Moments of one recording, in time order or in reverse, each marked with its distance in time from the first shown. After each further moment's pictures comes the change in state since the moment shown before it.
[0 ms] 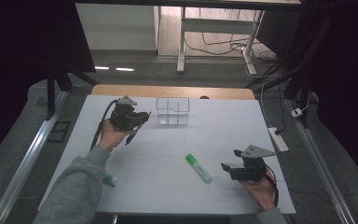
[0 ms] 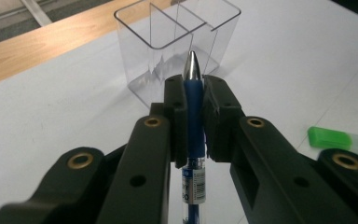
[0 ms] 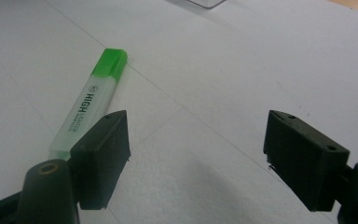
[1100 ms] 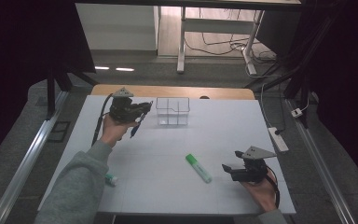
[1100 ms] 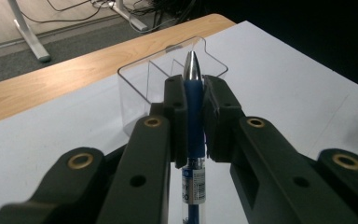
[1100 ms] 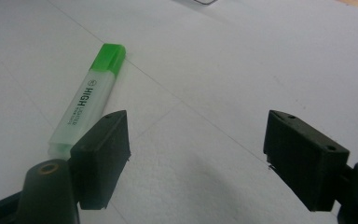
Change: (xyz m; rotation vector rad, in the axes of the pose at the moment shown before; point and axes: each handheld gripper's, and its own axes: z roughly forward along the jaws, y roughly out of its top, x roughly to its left) left arm 0.005 0.016 -0.007 -0.155 -0.040 -0.047; right arm 0.001 -0.003 -0.003 0.006 -0.009 0.006
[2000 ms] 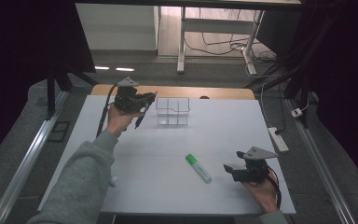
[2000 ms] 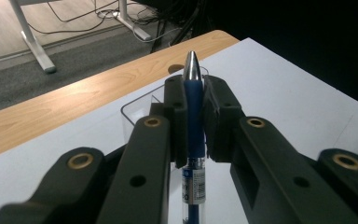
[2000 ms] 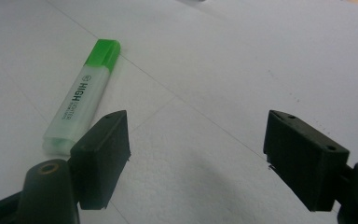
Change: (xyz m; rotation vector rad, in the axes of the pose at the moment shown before) left arm -0.001 0.033 0.010 -0.022 0.016 0.009; right arm -0.002 -0.003 -0.002 0.010 -0.013 0.005
